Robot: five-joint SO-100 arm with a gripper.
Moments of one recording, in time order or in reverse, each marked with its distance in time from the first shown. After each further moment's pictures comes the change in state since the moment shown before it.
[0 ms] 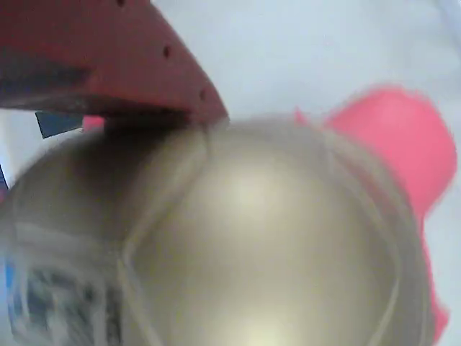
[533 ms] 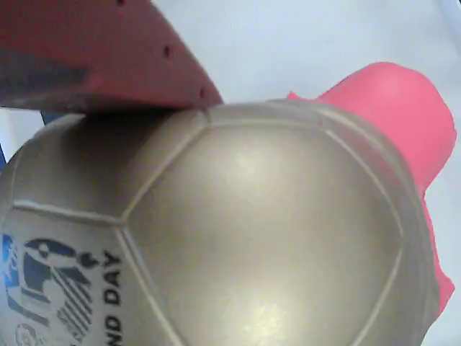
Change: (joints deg) arm -0.1 0.3 0.0 -0.2 0.7
